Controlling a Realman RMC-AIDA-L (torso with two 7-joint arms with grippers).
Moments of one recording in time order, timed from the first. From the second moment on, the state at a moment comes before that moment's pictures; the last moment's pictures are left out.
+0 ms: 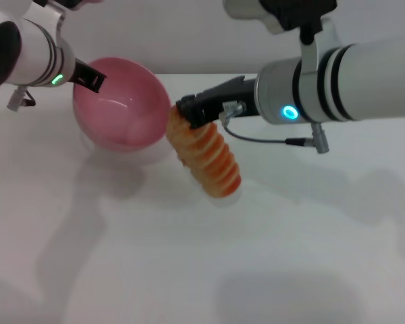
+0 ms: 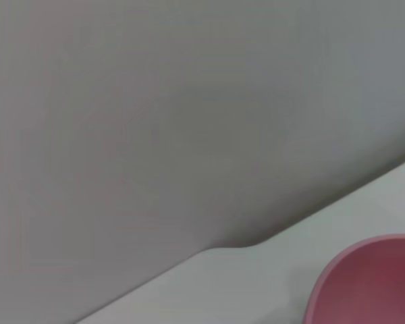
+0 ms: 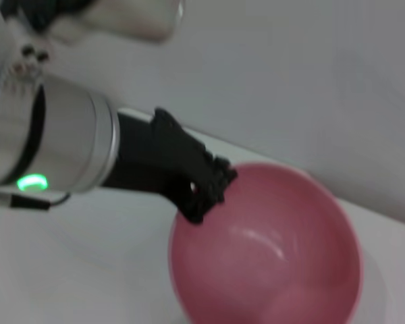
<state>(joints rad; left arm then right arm) -0.64 -2.07 1.63 1.29 -0.01 -1.02 0.03 0.57 2.08 -1.83 -1.53 0.67 0.96 -0.07</state>
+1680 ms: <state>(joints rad) -0.65 -2.07 1.85 1.40 -0.25 -0.99 0.01 0.34 2.08 -1.79 -1.71 0.54 0.70 -0.27</state>
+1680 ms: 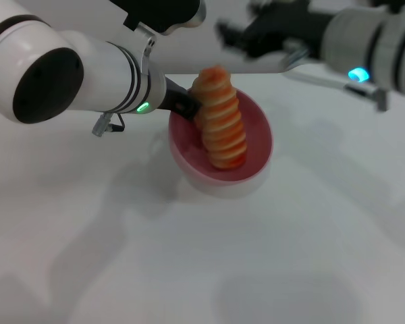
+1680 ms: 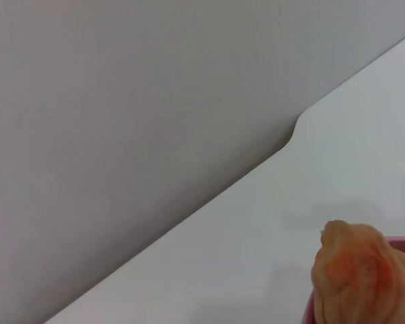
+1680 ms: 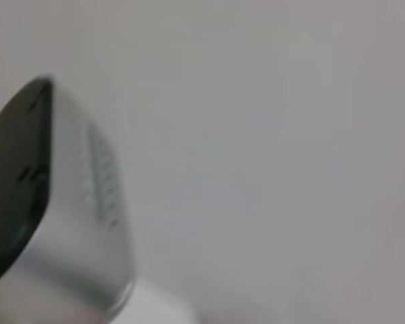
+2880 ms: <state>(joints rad) -0.69 -2.08 1.97 1.37 -0.18 -0.82 0.06 -0.13 2.09 -1.81 -1.39 0.35 -0.27 -0.30</state>
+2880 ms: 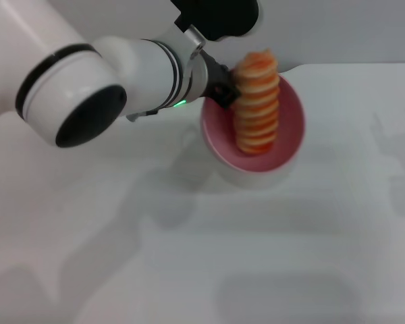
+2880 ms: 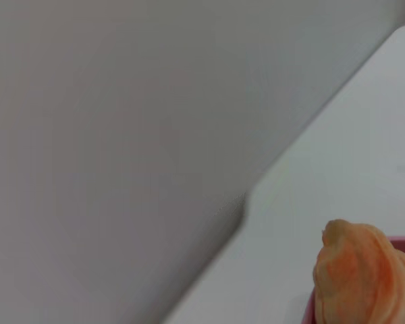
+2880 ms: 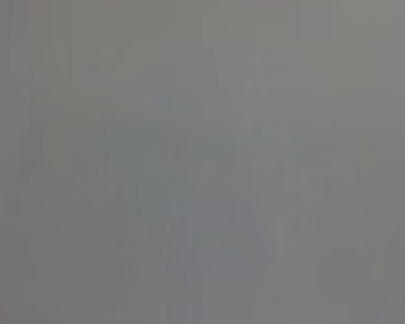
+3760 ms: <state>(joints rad) -0.65 -2.08 2.21 1.37 0.04 -0.62 0.01 -0.17 2.08 -1.73 -1.30 0.35 -0.33 -0.13</state>
